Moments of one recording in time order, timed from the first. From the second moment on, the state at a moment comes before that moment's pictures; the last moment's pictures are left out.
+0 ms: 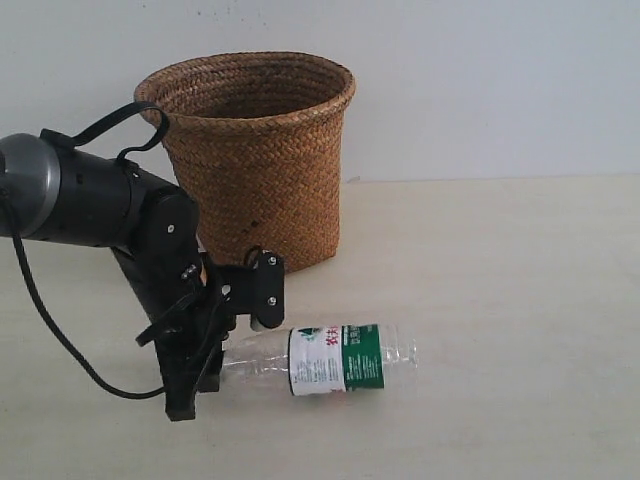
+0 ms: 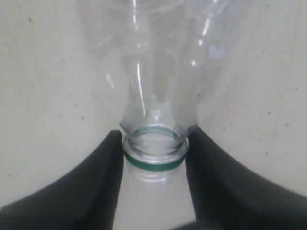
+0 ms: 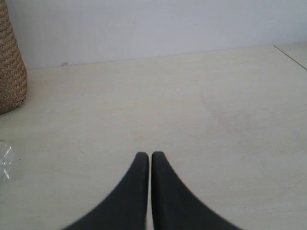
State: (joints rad) left arm -0.56 1.97 -1.17 0.08 0.69 0.88; right arm -0.02 0.01 0.00 0.12 0.32 -0.02
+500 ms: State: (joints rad) left arm -0.56 1.84 -1.07 0.06 0.81 0.71; right arm -0.02 0.01 0.00 0.12 0.32 -0.02
